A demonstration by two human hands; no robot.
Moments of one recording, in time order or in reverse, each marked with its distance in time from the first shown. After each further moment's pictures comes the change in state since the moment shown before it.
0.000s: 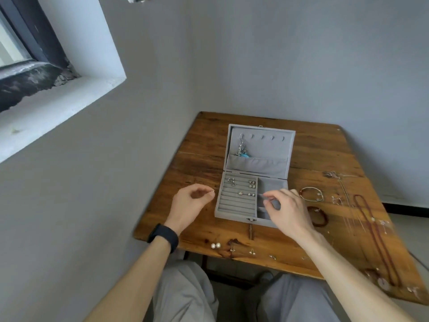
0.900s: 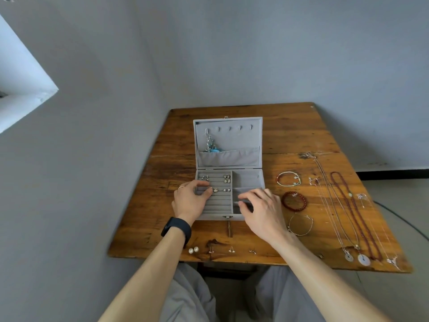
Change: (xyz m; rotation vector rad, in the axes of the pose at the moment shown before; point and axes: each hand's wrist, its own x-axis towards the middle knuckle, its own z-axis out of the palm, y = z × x) left_hand 0.038 0.010 0.083 0.387 0.036 -0.053; right_hand -0.023 0.014 0.030 0.011 0.079 0.022
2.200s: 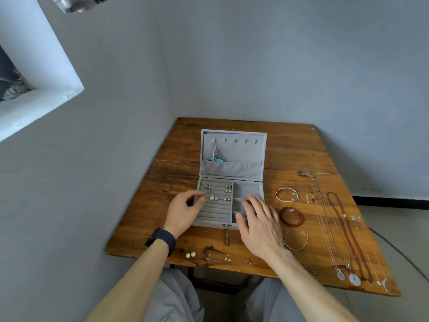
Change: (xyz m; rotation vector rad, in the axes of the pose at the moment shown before) left_hand -0.017 -0.021 -0.017 -0.237 -0.102 0.115; right_hand -0.014 -0.005 -0.005 -0.187 -0.161 -0.002
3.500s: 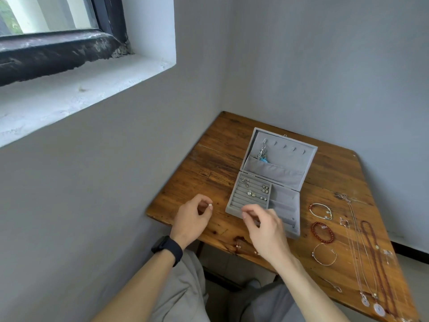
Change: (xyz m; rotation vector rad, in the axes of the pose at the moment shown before) left_hand -0.078 -0.049 -0.039 0.010 0.207 -0.063; right_hand -0.013 -0.084 -0.022 0.388 -0.004 -0.156
